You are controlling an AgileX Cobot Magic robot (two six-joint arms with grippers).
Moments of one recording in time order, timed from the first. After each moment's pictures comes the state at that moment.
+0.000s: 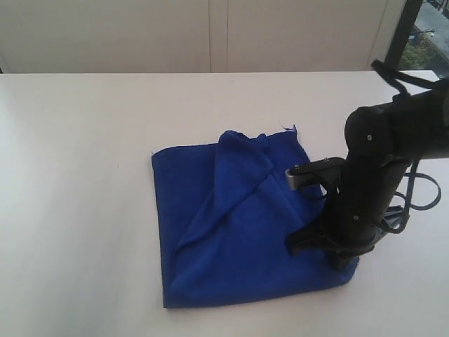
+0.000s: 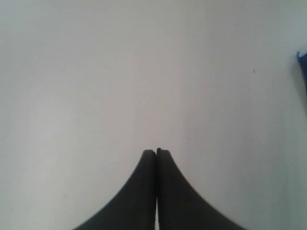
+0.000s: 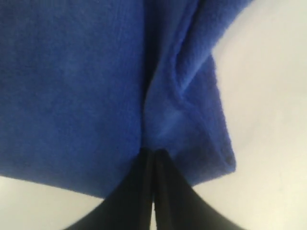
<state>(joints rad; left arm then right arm) 0.17 1.32 -0.97 -0.31 0.78 0.31 0.43 1.74 -0.90 0.09 0.83 0.04</state>
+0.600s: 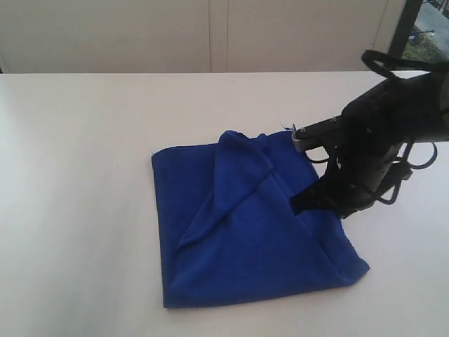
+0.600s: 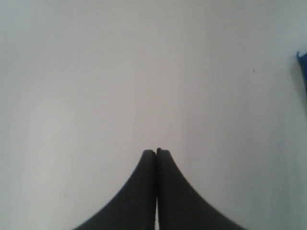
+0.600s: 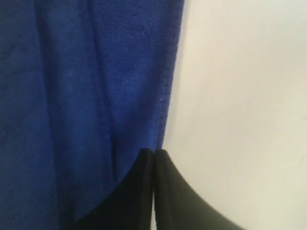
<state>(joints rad) 0.17 1.32 -0.97 -0.31 0.78 0.31 0.42 1.77 -0.97 -0.26 0.68 0.31</state>
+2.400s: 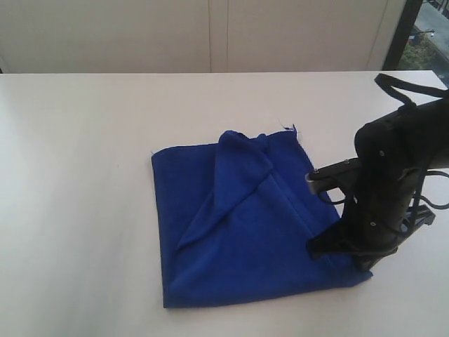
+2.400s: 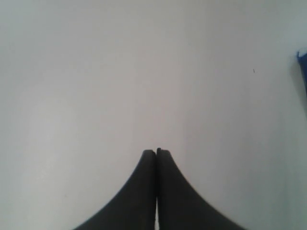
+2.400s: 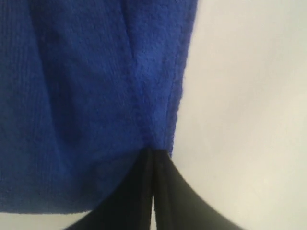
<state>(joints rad) 0.17 1.32 -0.97 -0.31 0.78 0.31 0.41 1.74 -0.85 -0.12 0.80 0.20</state>
